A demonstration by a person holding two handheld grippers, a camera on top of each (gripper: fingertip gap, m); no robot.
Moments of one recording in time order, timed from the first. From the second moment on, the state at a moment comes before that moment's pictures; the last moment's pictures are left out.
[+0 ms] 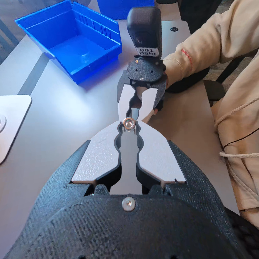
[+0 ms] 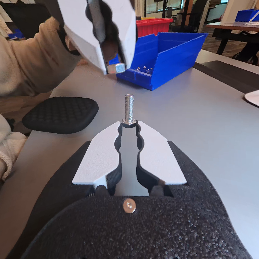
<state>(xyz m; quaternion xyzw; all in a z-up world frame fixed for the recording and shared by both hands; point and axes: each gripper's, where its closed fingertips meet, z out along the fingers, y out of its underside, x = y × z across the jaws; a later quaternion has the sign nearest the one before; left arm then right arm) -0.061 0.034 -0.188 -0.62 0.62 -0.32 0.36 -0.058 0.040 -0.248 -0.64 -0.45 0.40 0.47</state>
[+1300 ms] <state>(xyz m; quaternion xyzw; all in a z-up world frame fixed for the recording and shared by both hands) -0.040 0.032 -0.179 -0.61 0.65 -0.32 0.32 -0.054 0.034 -0.217 -0.59 -0.42 0.43 0.53</state>
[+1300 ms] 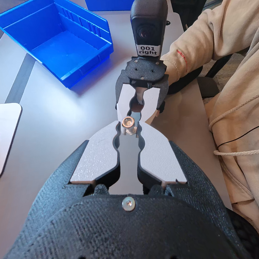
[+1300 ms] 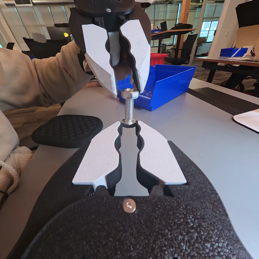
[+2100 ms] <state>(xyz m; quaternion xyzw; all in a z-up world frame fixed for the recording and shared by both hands) -0.046 0.040 -0.175 -0.59 0.54 -0.42 0.42 -0.050 0.036 -0.209 -0.58 -0.42 0.43 0.55</state>
